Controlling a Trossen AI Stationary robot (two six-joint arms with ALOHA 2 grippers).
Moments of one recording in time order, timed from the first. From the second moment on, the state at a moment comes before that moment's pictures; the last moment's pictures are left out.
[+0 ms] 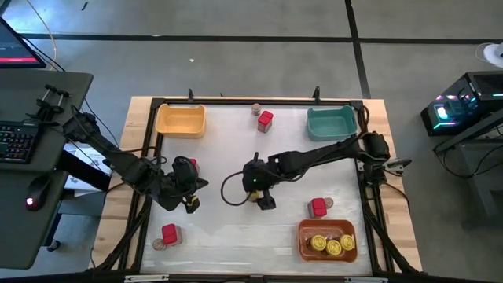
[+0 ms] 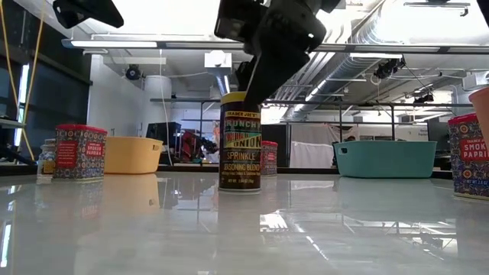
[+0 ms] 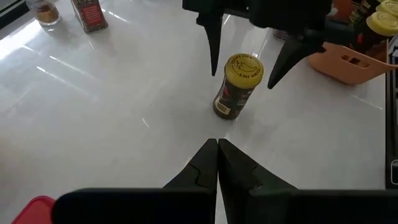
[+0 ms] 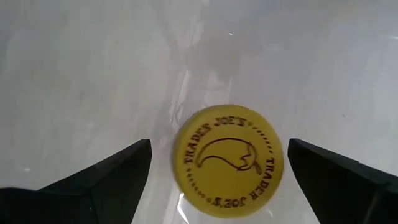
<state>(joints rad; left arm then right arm) -0.60 1.15 0.98 -0.79 -0.65 -0.89 0.13 1.95 1.52 -0.63 -0.08 -0.09</state>
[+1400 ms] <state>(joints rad) -0.44 1.15 0.98 -0.67 -0.74 -0.53 0.60 1.60 1.53 -1.08 0.12 0.82</state>
